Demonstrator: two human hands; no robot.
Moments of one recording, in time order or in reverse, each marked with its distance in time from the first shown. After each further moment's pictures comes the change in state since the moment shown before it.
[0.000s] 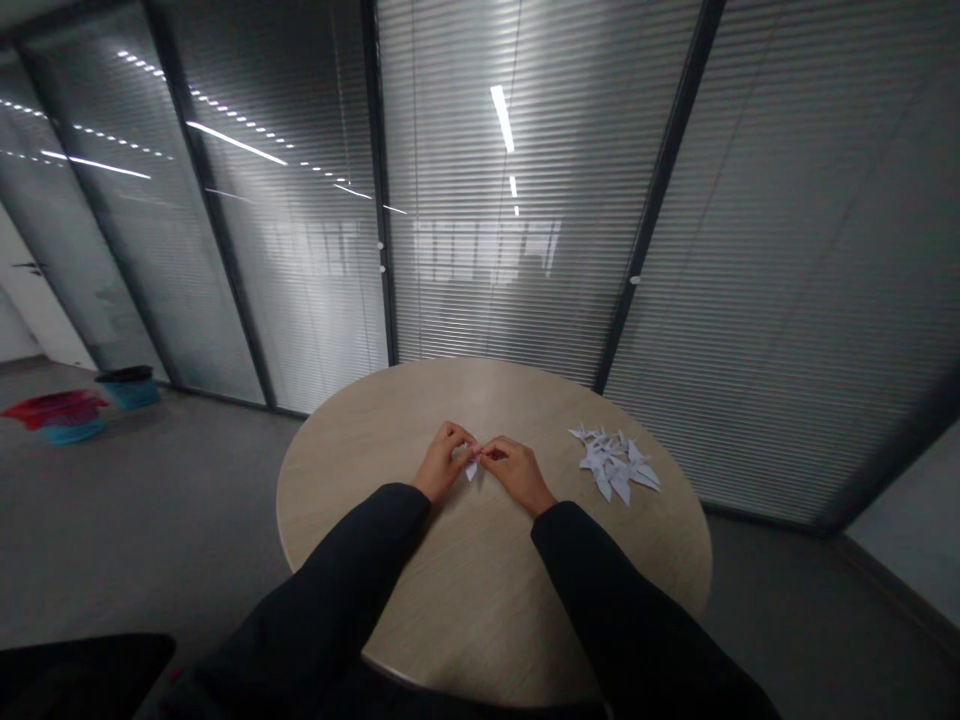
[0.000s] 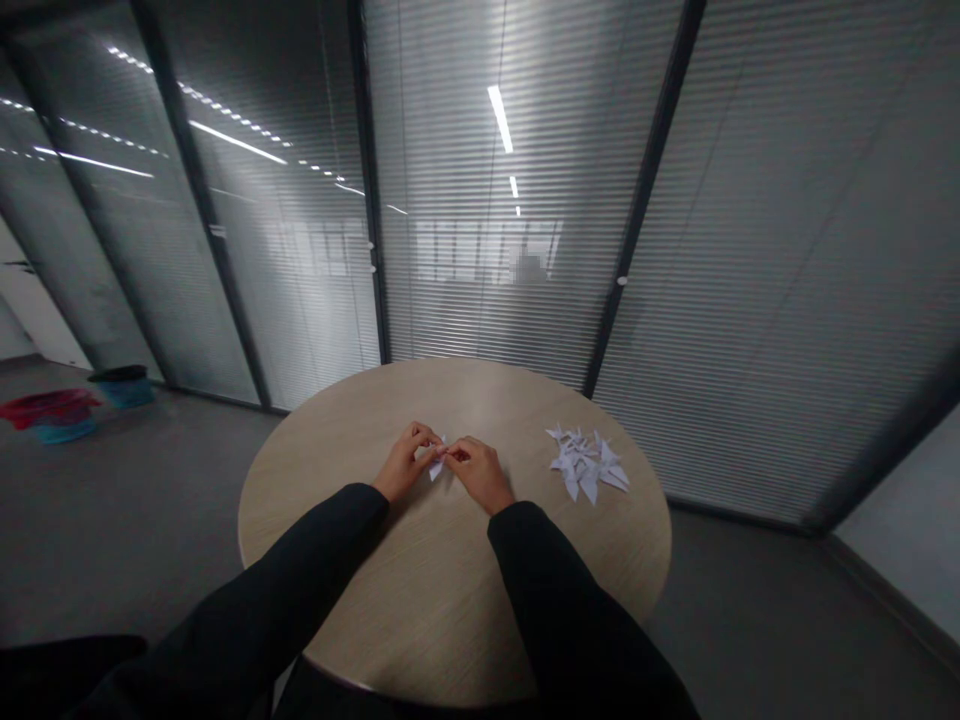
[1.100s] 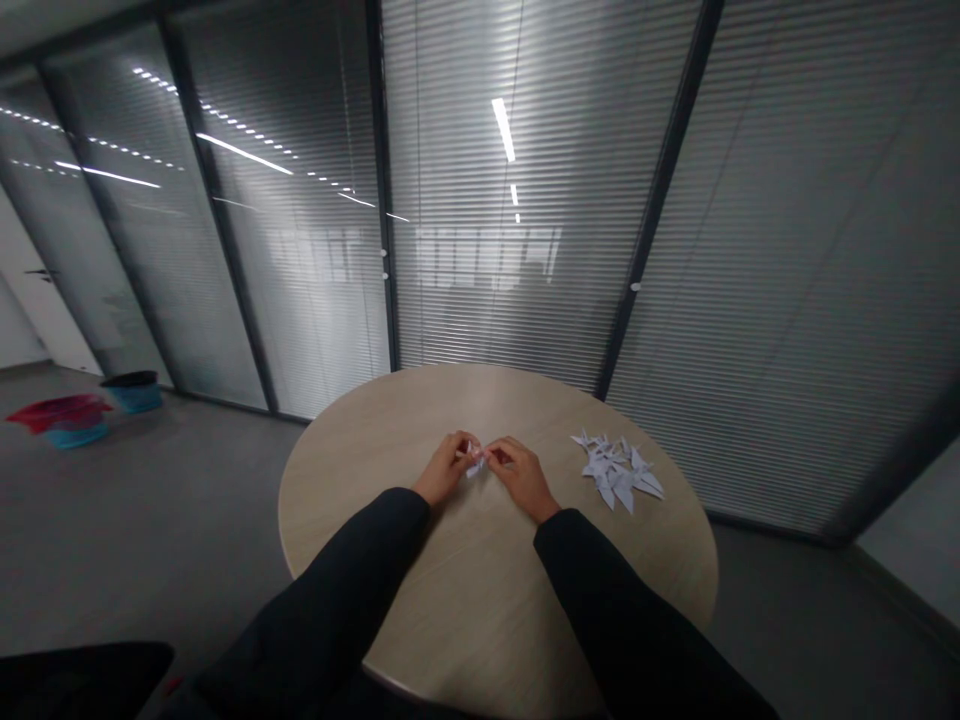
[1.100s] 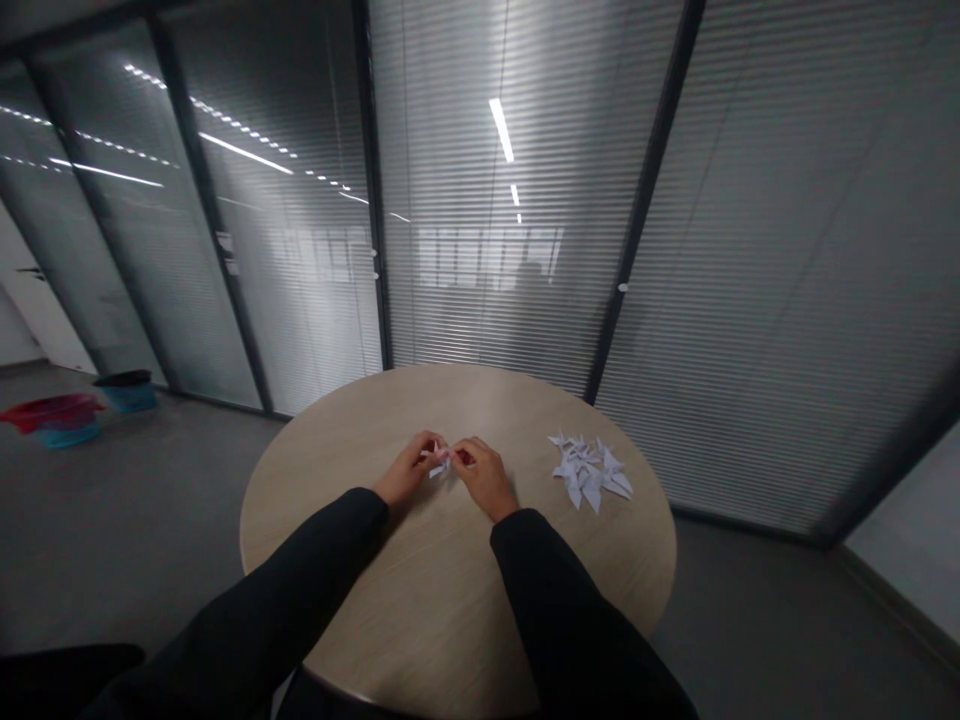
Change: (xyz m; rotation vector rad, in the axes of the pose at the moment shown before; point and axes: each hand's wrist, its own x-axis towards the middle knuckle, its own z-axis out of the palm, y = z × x) left_hand 0.001 -0.001 -0.002 -0.223 -0.092 -0.213; right_hand 0.002 -0.009 -0.005 -0.038 0.049 -0.105
